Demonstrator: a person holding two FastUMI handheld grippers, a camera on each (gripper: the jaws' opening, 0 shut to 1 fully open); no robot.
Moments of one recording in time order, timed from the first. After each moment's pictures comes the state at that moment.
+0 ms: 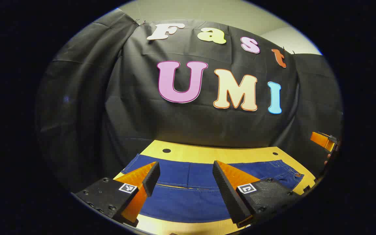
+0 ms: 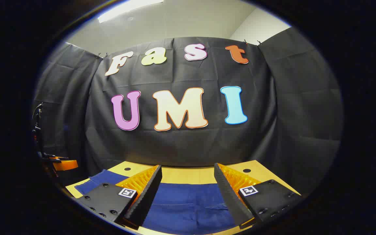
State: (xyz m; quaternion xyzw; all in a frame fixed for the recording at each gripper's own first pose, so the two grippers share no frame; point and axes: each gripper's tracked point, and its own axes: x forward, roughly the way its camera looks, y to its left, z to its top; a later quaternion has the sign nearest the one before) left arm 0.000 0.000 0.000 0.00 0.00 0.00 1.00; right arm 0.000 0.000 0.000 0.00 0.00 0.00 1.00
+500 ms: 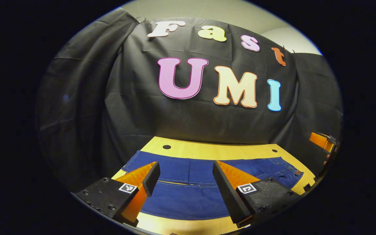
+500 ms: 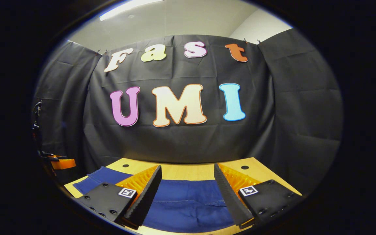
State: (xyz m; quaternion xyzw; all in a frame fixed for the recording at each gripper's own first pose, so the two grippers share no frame) left arm 0.000 0.001 -0.008 0.00 0.02 0.00 1.00; right arm -0.005 0.006 -0.013 0.00 0.01 -0.01 1.00
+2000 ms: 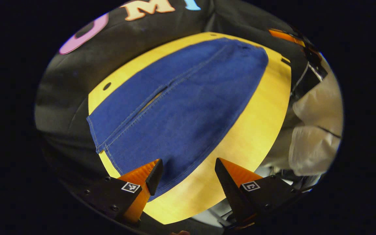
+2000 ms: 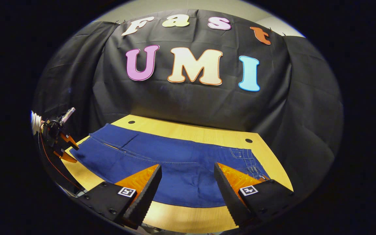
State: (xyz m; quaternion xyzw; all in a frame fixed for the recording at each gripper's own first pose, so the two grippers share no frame) left arm -0.038 0.134 -0.230 0.36 0.43 -0.28 0.78; right arm -0.054 0.027 -0.123 -0.09 0.18 0.02 0.98
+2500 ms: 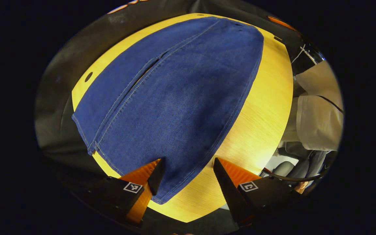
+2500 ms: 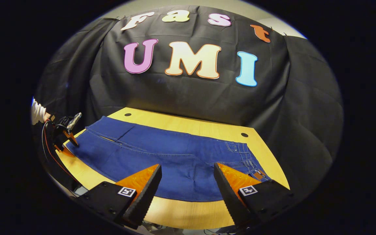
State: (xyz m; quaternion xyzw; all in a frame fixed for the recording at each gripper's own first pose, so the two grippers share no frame) left arm -0.036 0.153 -0.254 0.38 0.49 -0.30 0.72; right arm -0.064 0.009 -0.136 -0.10 0.20 0.00 0.97
